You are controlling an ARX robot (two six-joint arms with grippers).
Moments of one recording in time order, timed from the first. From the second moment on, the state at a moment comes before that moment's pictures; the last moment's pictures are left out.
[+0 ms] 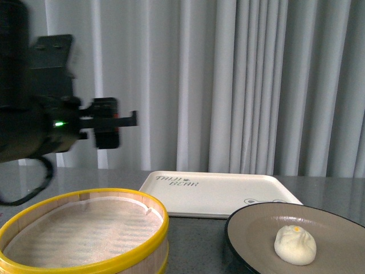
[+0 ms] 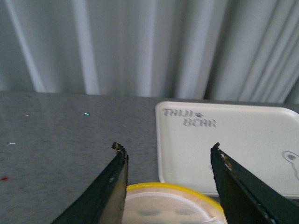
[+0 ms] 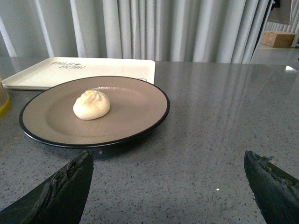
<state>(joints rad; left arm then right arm) -0.29 1.57 0.97 0.62 -0.26 -0.05 0.00 0.00 0.01 0.00 0.00 -0.01</state>
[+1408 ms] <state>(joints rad) 0.00 0.73 0.03 0.71 0.00 -0.01 0.00 0.00 0.01 0.00 0.00 -0.01</state>
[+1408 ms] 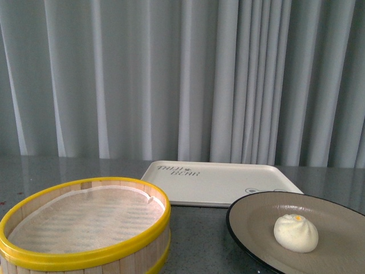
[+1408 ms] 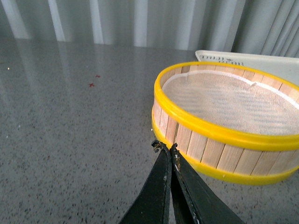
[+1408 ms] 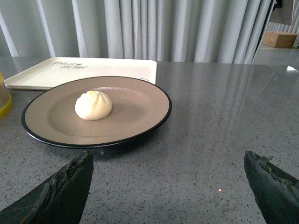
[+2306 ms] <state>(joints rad) 0.00 0.27 0.03 0.27 0.00 -0.01 0.00 0.00 0.01 0.00 0.00 -0.01</state>
